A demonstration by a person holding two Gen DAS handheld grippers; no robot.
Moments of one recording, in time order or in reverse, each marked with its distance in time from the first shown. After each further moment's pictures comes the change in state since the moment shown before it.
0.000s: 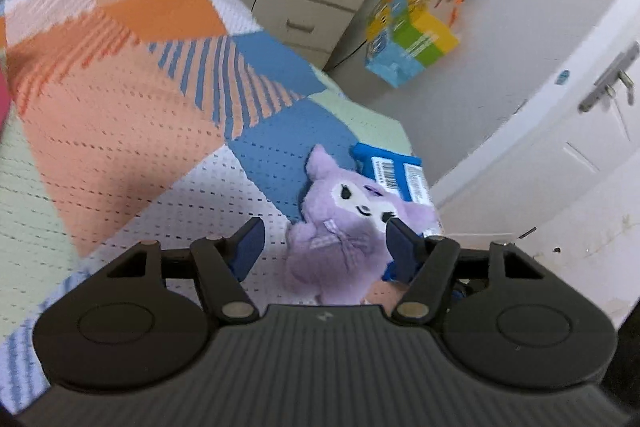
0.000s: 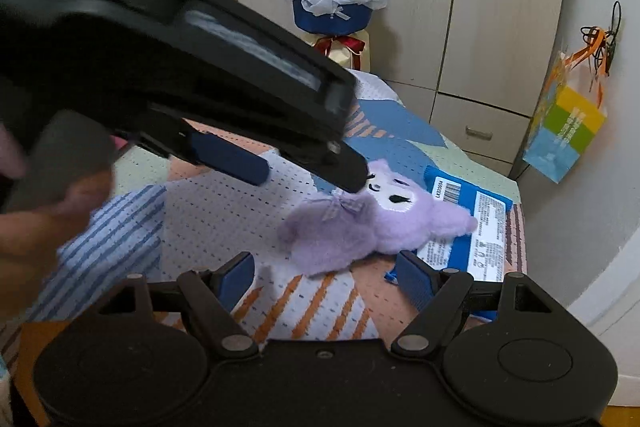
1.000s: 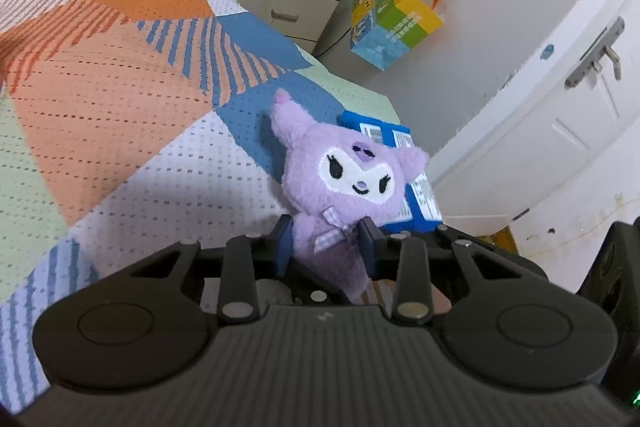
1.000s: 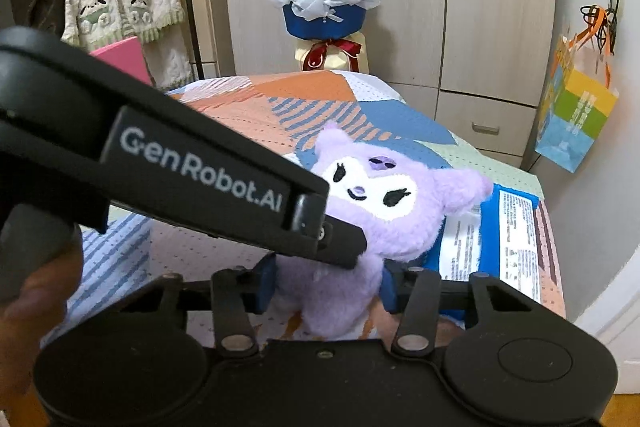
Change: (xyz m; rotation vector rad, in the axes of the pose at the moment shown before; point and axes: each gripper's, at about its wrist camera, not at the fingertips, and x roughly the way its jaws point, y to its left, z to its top) left arm -0.009 -0.003 -0.027 0.063 0.008 -0.030; right arm 0.018 0.000 0.000 0.087 -0.033 0.043
